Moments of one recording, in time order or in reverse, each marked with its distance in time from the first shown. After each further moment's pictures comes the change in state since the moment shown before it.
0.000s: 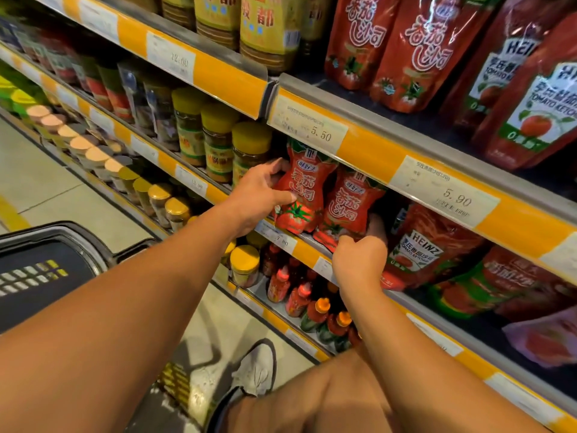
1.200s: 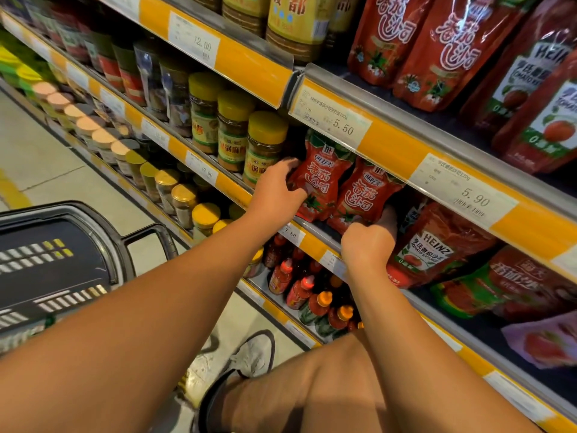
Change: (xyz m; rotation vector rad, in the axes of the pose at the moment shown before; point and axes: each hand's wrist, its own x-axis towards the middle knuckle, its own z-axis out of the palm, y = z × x) left_hand -0.004 -0.015 0.017 0.440 0.288 0.050; right_hand 0.007 -0.014 0.010 0.039 0.058 0.097
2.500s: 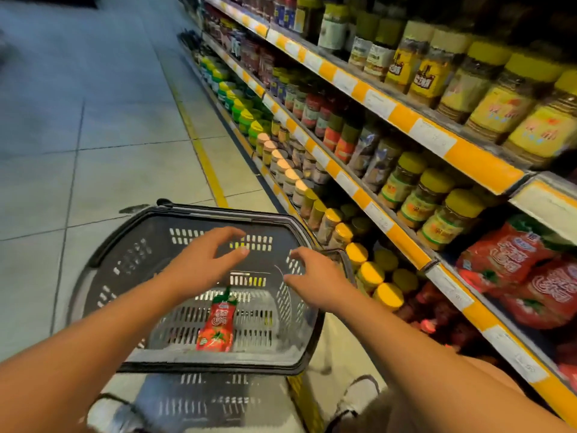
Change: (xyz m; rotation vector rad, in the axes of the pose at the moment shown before) left_hand -0.290 -0.096 -0.366 0.304 0.186 -0.284; right_hand -0.278 -0.050 0.167 -0.788 -1.216 -0.655
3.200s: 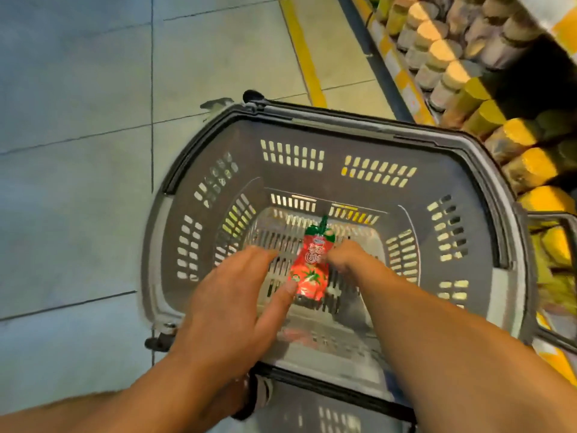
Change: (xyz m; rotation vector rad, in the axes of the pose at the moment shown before) left_hand -0.088 -0.111 0.015 0.324 0.079 -0.292; right_hand 0.200 0.037 0.285 0.203 -0.473 0.505
